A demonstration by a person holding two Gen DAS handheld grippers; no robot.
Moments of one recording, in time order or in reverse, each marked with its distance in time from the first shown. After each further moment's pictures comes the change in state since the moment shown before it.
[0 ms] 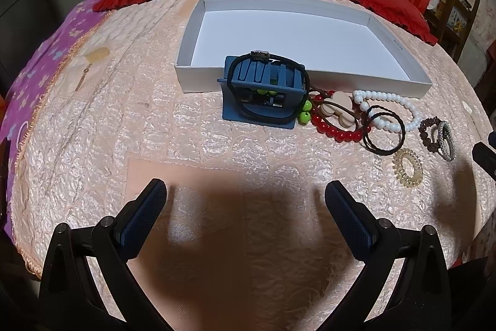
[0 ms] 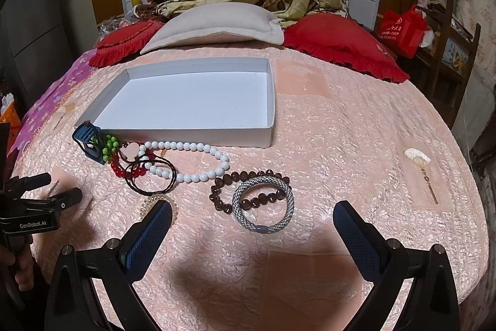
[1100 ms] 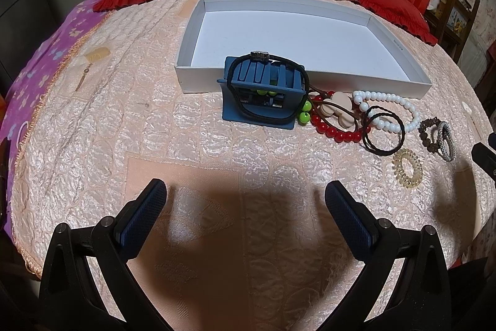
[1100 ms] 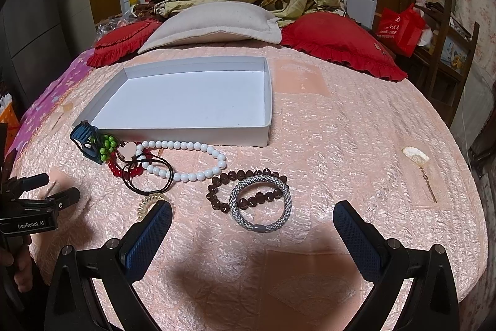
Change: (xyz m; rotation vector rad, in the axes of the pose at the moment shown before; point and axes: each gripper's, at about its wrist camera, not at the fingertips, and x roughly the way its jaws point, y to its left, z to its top) left arm 0.000 -0.001 0.000 0.001 0.000 0.000; right arm 0.008 0.027 -0.003 0.033 0.002 -0.029
